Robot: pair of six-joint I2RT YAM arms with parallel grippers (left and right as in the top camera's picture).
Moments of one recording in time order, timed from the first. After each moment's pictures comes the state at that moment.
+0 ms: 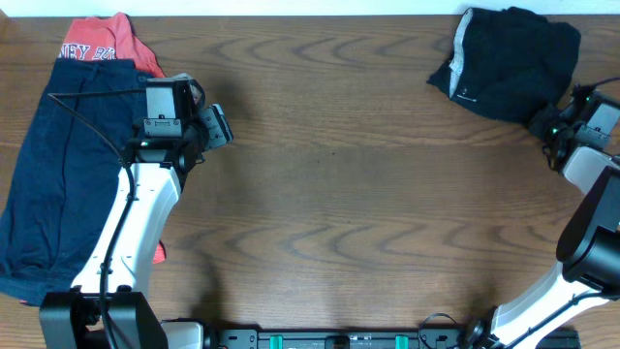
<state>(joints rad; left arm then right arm) -0.02 1.48 1.06 -0.47 0.05 -0.38 -0.46 1.98 1.10 0.19 -0.23 0.25</state>
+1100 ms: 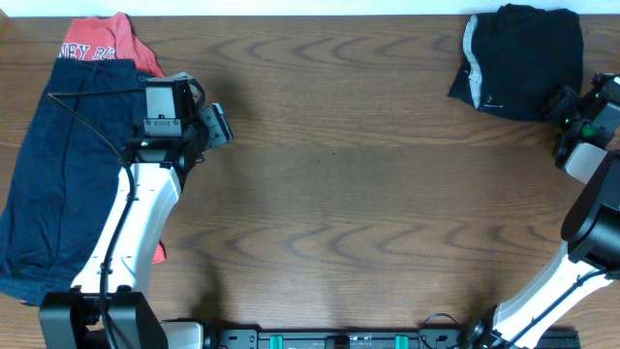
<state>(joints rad) -0.02 1.48 1.06 -0.46 0.05 -0.38 -0.49 2.12 1.18 0.42 -0.11 0.22</state>
